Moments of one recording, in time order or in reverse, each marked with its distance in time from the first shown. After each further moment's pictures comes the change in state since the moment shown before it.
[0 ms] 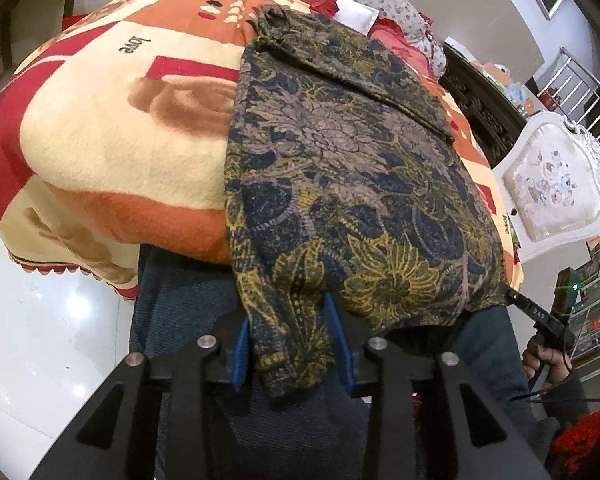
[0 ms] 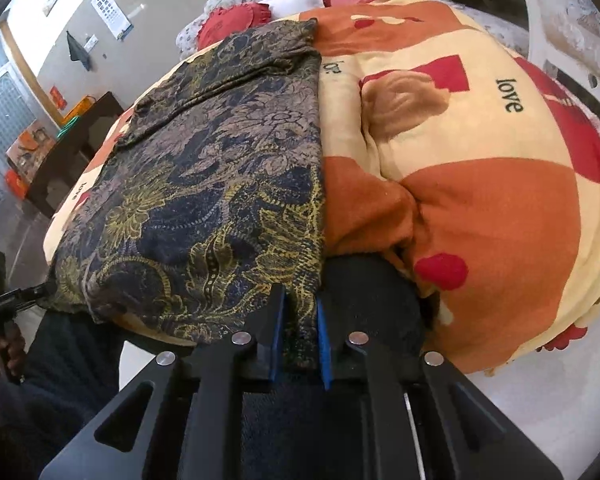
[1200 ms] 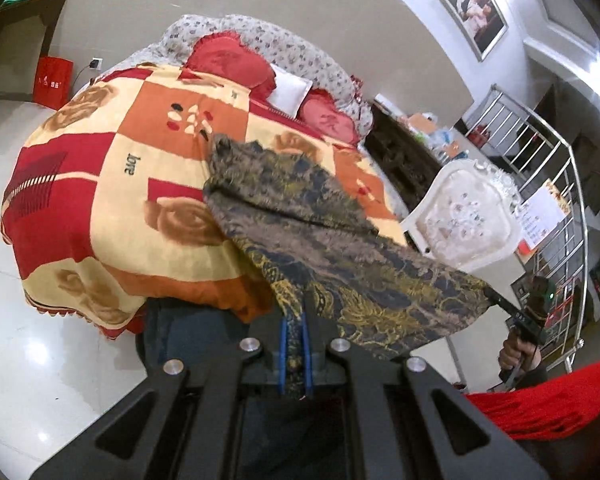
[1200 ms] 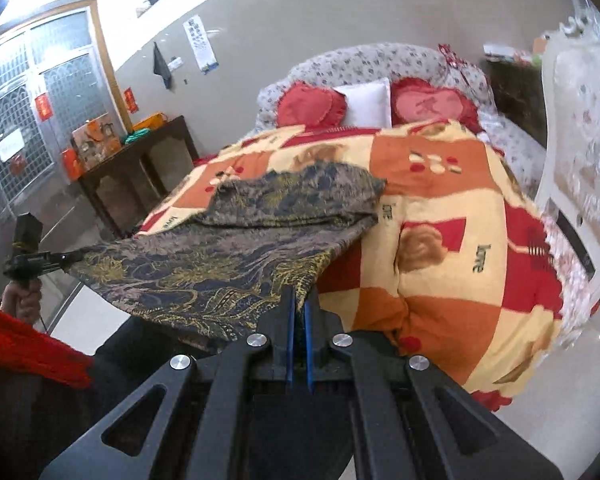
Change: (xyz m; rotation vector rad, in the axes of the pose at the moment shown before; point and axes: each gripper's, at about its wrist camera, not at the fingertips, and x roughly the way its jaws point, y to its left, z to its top) left arm -0.193 -0.004 0.013 0.049 -0.202 -0.244; right arm -0.212 0.062 0.036 -0.270 -0.228 0.120
